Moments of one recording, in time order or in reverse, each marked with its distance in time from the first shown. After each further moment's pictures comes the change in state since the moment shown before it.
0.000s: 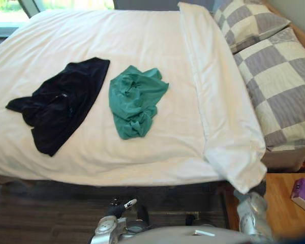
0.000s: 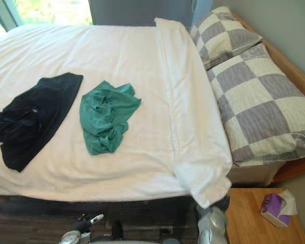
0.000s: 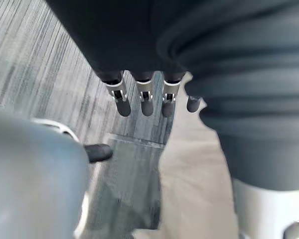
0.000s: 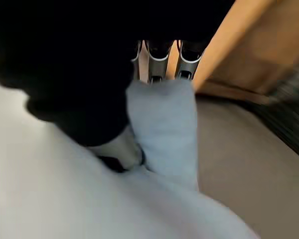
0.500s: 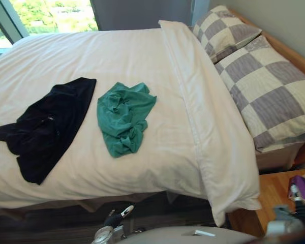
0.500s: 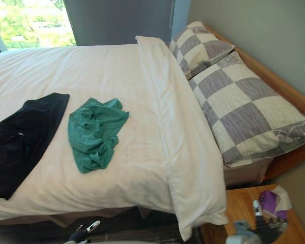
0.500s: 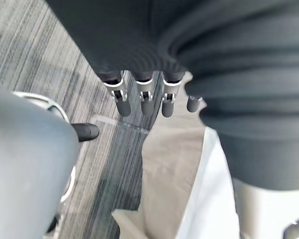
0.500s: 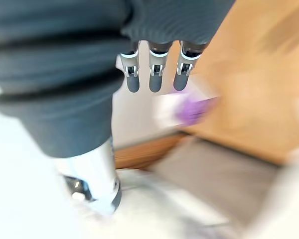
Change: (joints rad) left arm 0.047 -0.029 0.123 0.000 -0.012 0.011 -0.091; right arm 0.058 -0.031 -0.298 -0.318 0.054 -0.121 -0.071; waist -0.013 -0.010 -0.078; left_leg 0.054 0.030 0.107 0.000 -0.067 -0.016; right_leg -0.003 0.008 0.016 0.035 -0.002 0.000
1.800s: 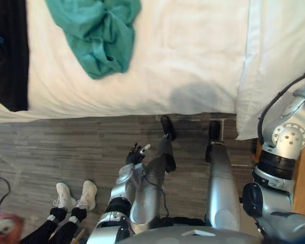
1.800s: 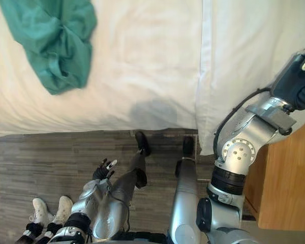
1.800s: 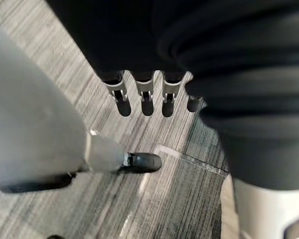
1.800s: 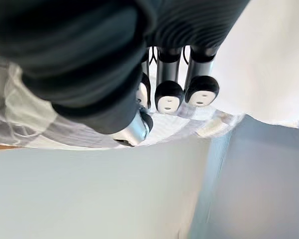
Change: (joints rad) left arm -0.459 -0.075 -0.178 -0.078 -0.367 -0.072 0.133; right arm -0.833 -0.208 0.338 -0.335 0.975 -0.126 0.681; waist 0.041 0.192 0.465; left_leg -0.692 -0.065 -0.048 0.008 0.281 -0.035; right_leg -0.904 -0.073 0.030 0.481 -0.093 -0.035
